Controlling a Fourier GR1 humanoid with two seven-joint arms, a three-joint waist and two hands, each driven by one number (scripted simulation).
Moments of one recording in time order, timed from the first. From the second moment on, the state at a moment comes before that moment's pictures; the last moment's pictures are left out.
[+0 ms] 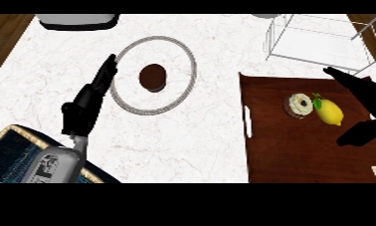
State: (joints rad) left arm -0.20 0.26 -0.18 -1.47 0.03 0.12 0.02; right arm -0.21 -0.63 0.00 -1.39 0.63 0.39 0.04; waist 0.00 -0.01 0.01
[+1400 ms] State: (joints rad) left arm -0.19 0.25 -0.15 -1.47 0.02 0.09 0.02; right arm -0.27 -0.54 0.03 -1.16 0.85 0.27 -0.15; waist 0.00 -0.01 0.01
